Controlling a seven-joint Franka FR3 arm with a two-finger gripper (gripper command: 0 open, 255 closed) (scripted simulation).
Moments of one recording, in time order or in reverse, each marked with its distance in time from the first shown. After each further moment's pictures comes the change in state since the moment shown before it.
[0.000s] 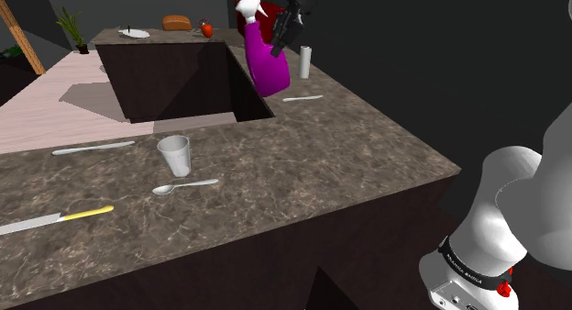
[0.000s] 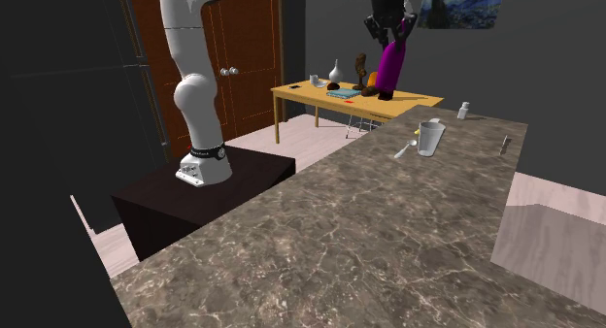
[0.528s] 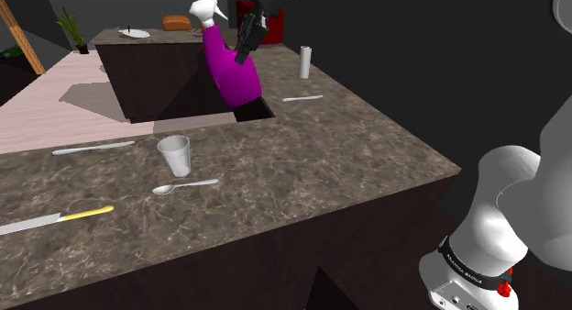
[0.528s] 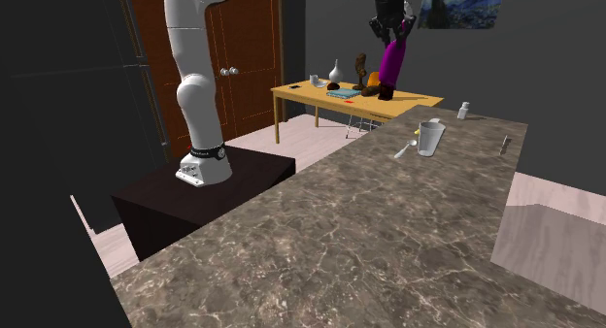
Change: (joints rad) arm 0.092 0.044 0.094 0.027 -0.020 0.098 0.165
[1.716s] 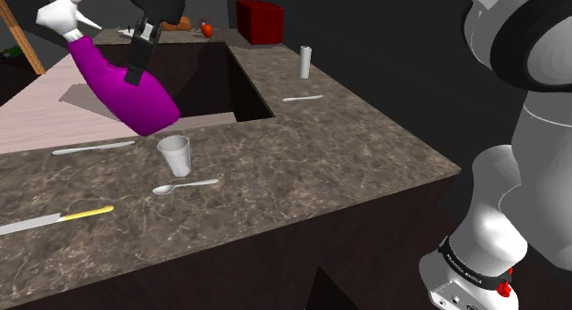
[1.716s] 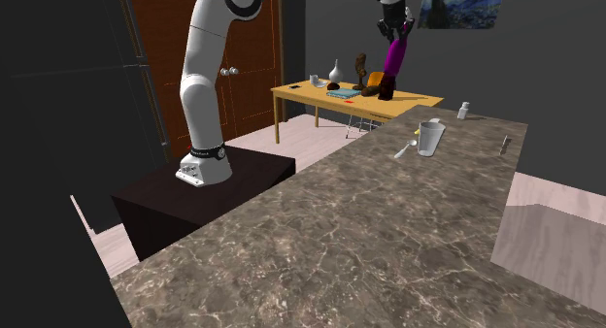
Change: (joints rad) arm 0.160 0.323 0.126 0.392 -0.043 0.048 0.333
